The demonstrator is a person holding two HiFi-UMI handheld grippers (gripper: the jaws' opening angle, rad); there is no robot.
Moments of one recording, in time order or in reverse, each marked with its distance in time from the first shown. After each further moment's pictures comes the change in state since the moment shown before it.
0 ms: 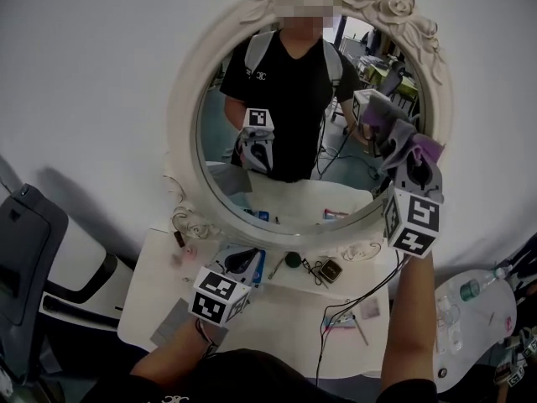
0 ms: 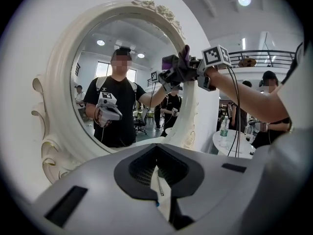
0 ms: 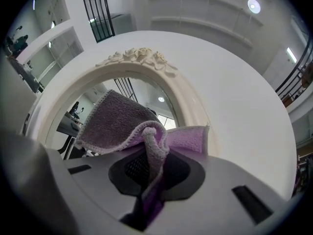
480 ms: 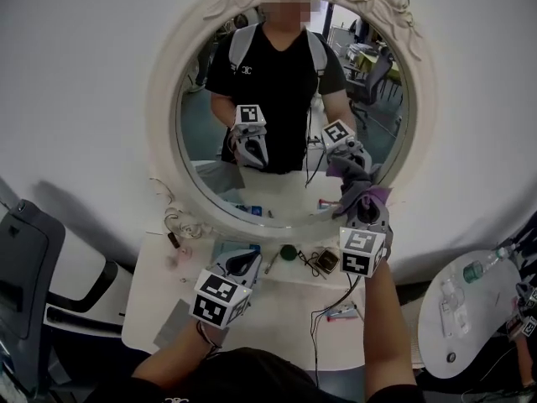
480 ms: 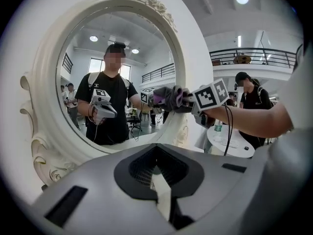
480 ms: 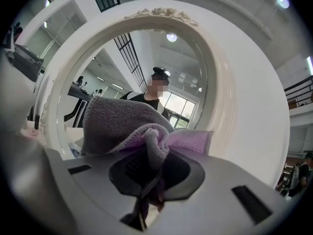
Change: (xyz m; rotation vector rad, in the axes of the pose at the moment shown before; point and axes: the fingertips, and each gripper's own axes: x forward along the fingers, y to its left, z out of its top) left arm 0.010 -0.025 -0.011 0.034 0.047 -0.059; right arm -0.049 0.058 -0.188 -0.096 0.339 0.014
